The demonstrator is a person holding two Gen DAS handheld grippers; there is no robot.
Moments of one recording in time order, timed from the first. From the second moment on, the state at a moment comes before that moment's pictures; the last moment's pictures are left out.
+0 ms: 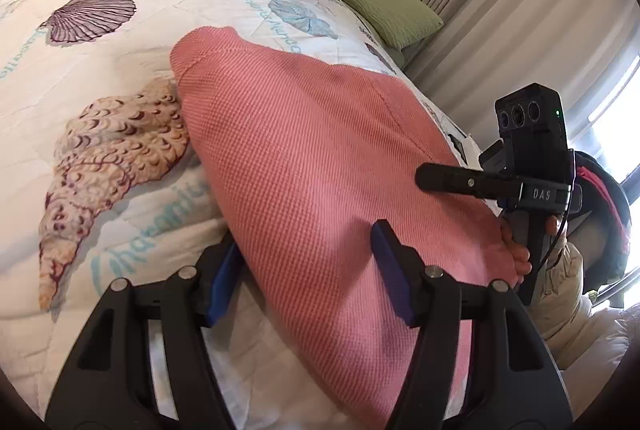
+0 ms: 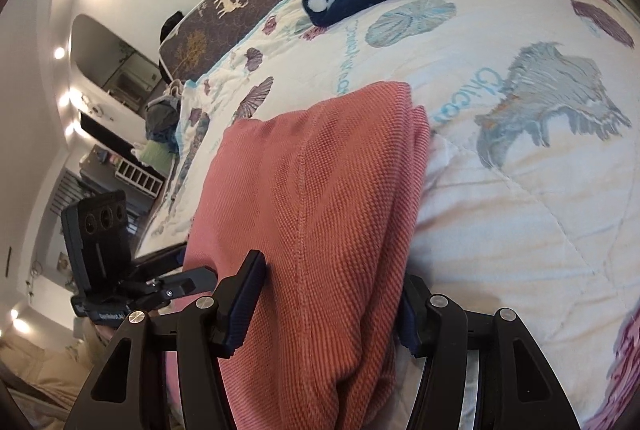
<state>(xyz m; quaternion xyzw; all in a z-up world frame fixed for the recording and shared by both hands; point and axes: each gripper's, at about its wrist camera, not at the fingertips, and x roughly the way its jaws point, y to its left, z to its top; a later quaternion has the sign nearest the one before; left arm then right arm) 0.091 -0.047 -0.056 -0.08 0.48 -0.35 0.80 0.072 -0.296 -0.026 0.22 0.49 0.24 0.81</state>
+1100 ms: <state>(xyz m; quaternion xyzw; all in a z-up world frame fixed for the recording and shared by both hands) 0.051 -0.077 0.112 0.03 0.27 -0.36 0.89 0.001 -0.291 0.138 0.14 0.28 0.18 0.93</state>
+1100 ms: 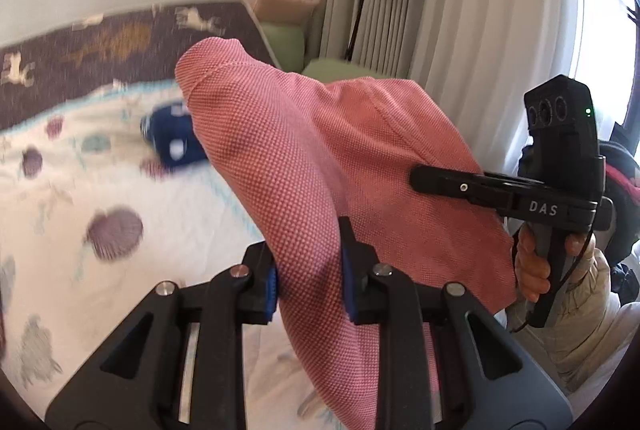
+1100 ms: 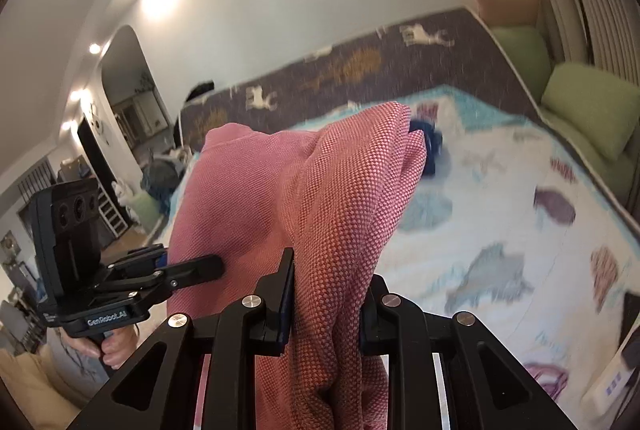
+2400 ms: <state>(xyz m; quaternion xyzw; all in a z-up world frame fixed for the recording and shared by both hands) 0.385 -0.145 0.230 0.12 0.21 -0.25 0.94 0.377 -0.337 0.261 0.17 0.26 0.17 0.94</state>
